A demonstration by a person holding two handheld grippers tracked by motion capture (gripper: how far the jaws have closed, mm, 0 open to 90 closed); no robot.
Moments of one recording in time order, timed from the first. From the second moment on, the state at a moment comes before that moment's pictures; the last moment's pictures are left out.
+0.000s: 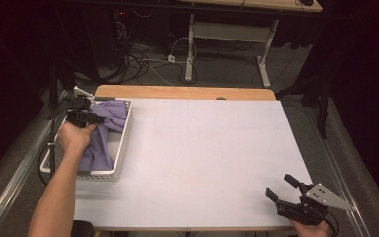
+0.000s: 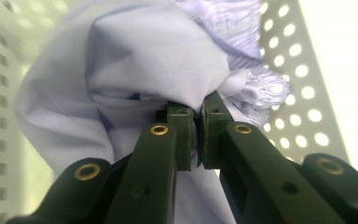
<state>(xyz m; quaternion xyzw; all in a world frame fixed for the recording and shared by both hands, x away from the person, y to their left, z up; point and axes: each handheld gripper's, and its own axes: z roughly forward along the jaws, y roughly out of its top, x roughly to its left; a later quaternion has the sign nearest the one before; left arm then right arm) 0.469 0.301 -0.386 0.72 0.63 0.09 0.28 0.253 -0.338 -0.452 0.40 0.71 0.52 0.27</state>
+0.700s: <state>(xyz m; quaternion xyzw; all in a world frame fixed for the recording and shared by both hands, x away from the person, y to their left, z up) 0.430 0.300 -0.328 0.70 0.58 0.12 0.41 0.252 -0.340 -0.452 0.41 0.70 0.52 0.27</state>
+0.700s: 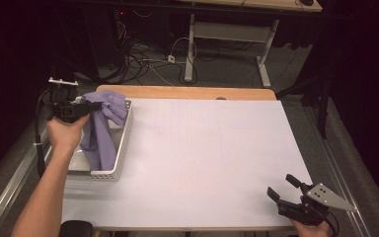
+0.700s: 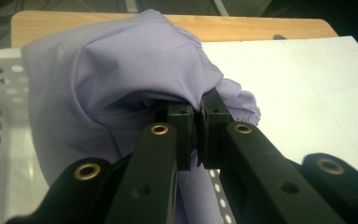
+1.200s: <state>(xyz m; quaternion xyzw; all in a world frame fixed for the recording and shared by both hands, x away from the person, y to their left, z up) 0.417 0.295 -0.290 0.71 0.53 0.13 0.45 0.252 -0.339 -0.452 0.40 0.70 0.52 0.27</state>
